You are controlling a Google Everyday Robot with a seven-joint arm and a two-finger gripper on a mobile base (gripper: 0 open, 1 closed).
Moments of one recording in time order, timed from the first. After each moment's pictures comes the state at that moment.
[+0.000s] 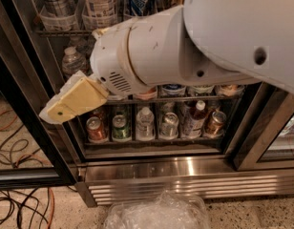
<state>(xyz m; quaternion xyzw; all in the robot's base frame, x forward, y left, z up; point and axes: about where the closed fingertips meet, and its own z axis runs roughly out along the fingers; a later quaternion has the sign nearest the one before) 0.430 0.116 1.018 -0.54 0.65 0.22 0.49</state>
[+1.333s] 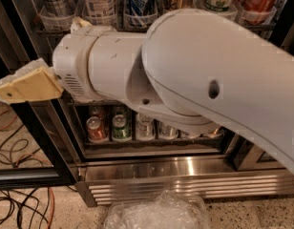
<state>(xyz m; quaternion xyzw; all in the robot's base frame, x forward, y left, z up) 0.442 0.165 1.044 -0.44 0.63 0.25 0.59</state>
